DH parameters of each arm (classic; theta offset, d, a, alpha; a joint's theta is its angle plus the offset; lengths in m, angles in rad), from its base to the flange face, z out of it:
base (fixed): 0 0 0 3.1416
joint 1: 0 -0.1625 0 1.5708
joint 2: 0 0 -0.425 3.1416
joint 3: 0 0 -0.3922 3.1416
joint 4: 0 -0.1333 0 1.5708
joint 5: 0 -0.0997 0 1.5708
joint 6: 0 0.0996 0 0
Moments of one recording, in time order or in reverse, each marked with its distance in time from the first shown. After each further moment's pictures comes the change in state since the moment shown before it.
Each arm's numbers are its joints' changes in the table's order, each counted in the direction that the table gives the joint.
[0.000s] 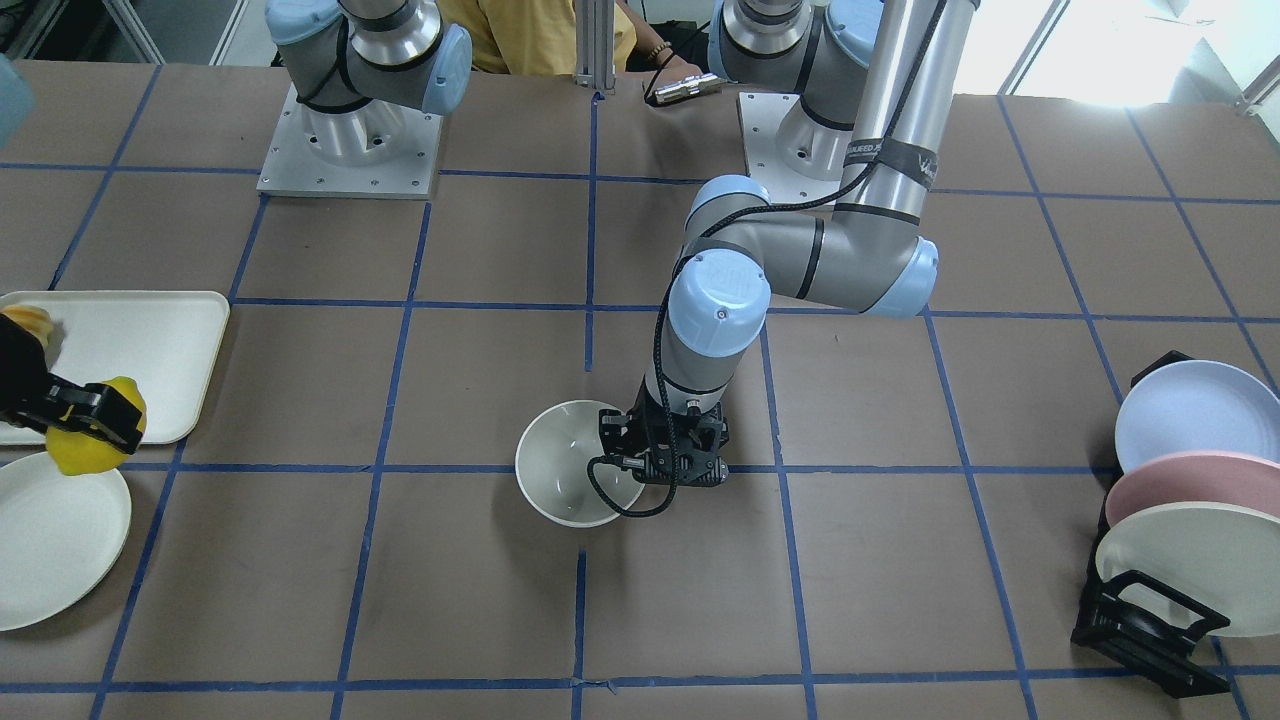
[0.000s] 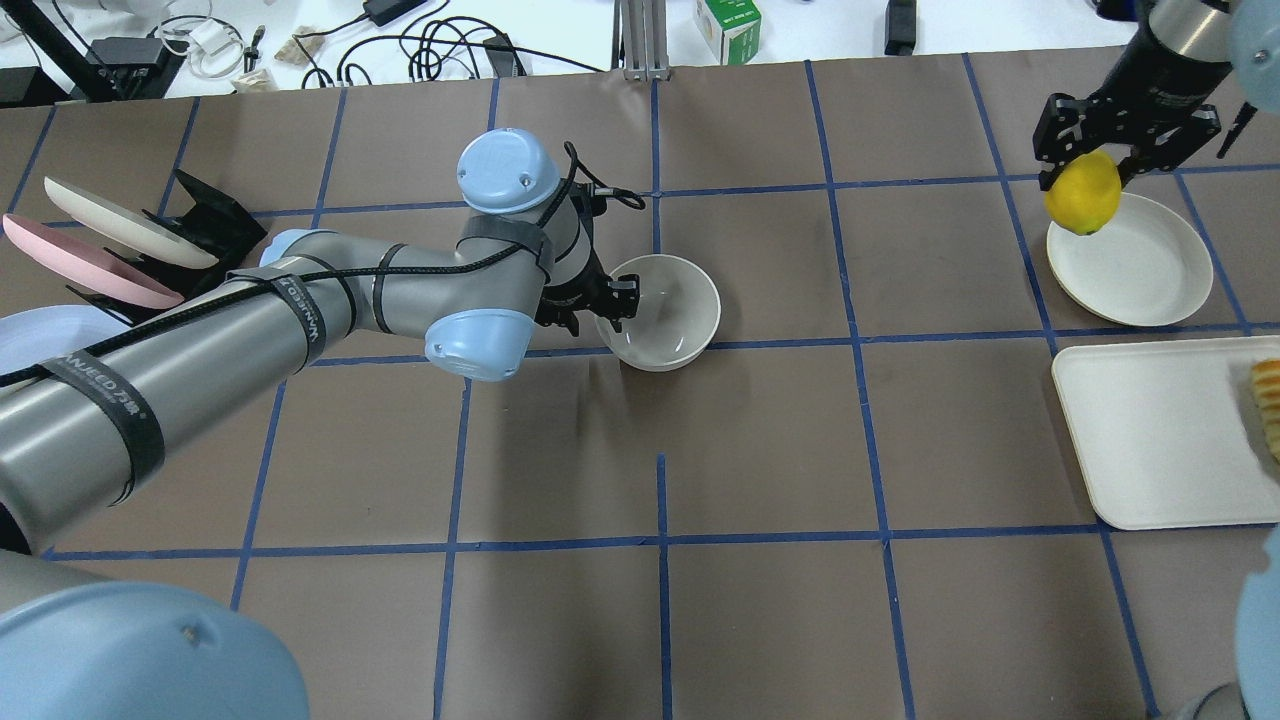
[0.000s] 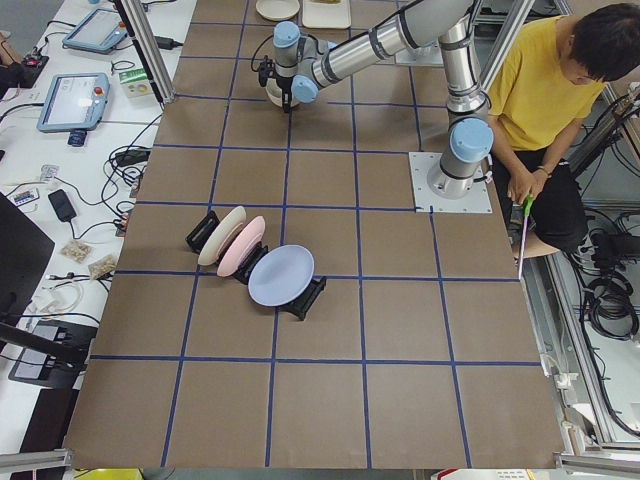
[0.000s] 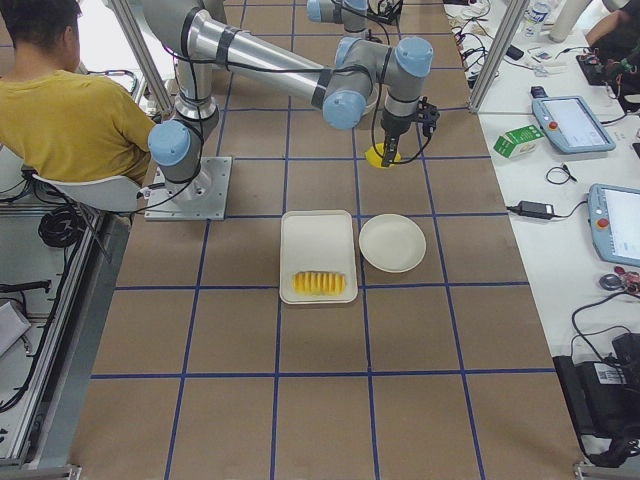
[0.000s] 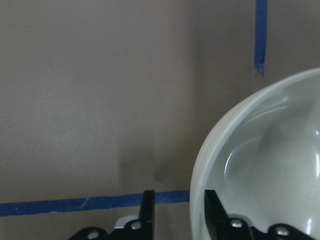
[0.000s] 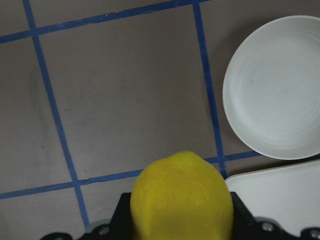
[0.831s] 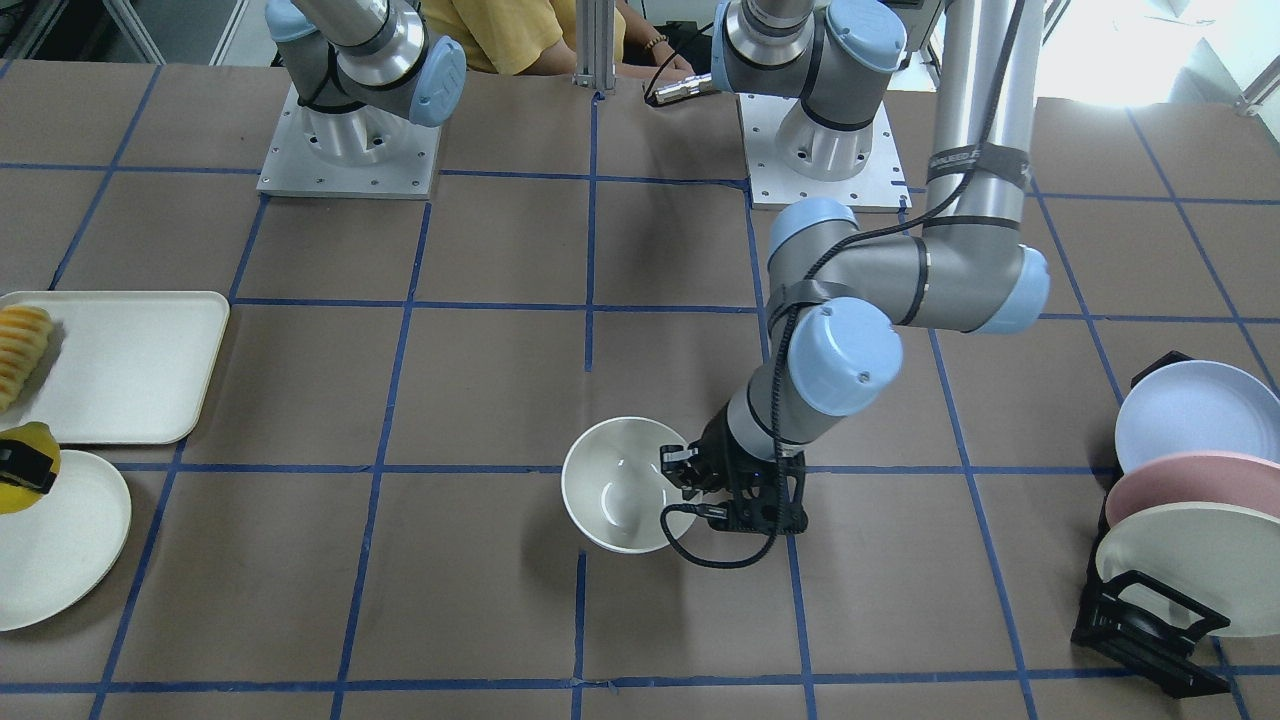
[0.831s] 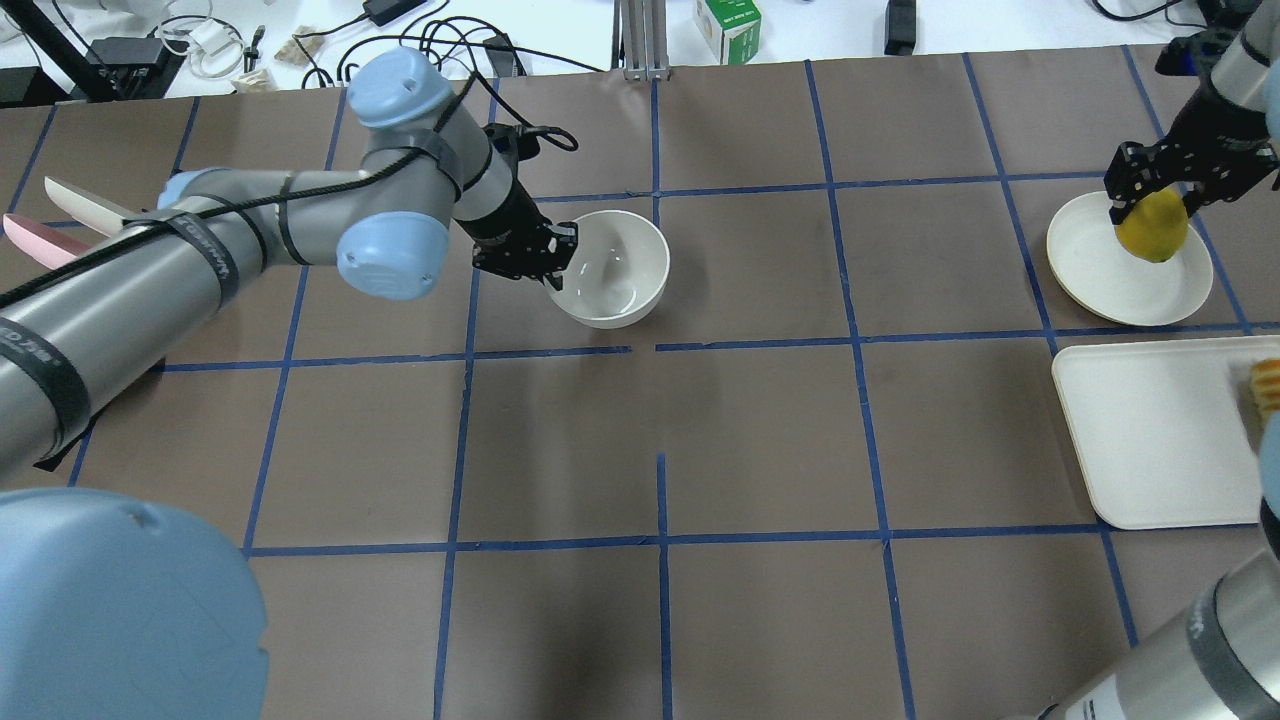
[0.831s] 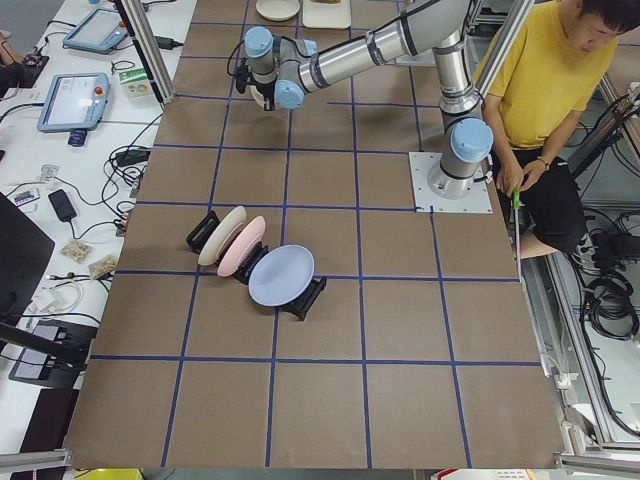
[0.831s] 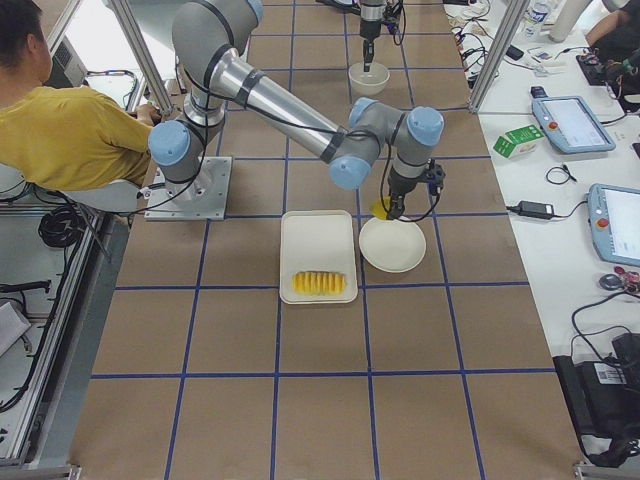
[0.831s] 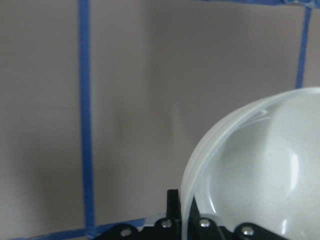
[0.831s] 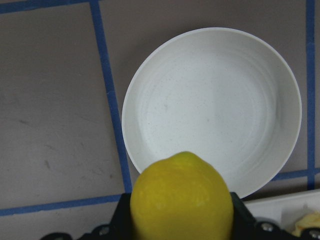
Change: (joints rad) left arm -0.115 0.026 0.075 0.100 0.141 0.082; right arm 0.168 -0.125 -0.010 0.097 0.073 -0.224
